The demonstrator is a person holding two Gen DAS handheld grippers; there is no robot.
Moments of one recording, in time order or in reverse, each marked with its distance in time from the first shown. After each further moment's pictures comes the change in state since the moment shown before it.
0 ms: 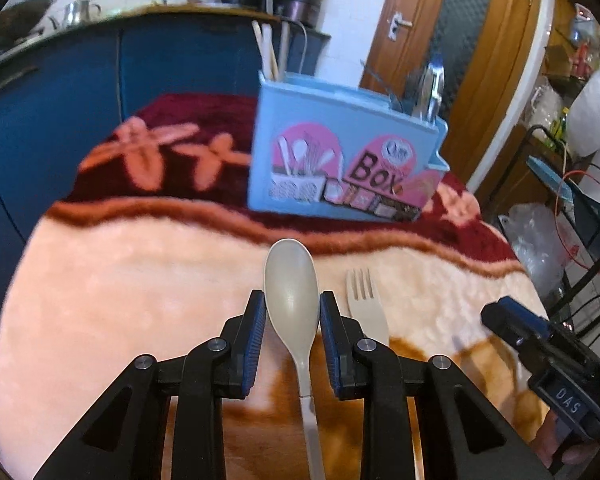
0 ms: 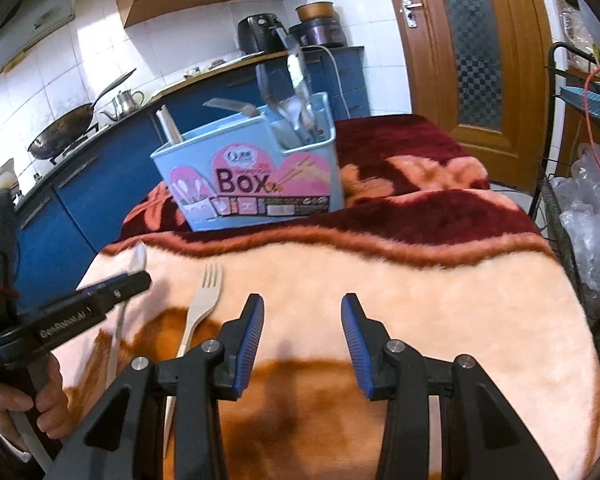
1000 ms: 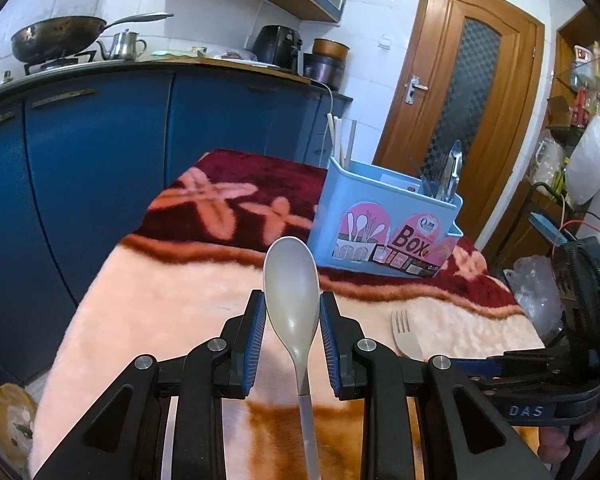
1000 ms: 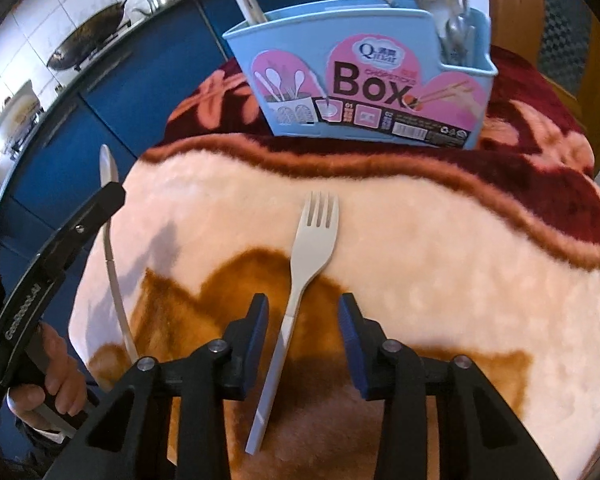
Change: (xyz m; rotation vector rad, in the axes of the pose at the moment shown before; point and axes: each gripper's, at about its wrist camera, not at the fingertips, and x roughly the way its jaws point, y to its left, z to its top) left arm -0.052 0.053 -0.005 -0.074 -0.207 0.018; right arm 0.059 0.072 0.018 -0.132 0.432 0.131
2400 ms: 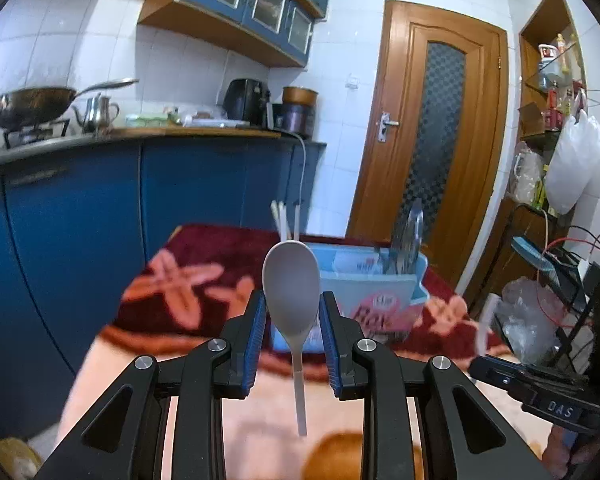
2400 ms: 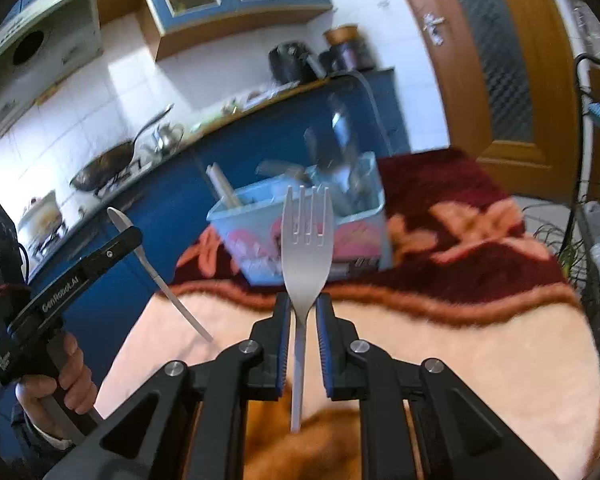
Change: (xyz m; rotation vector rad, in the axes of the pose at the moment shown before) left arm -0.010 -0.046 0.052 0.111 -0.186 -0.031; right arm -0.092 -0.054 -0.022 0.120 -0.568 0.027
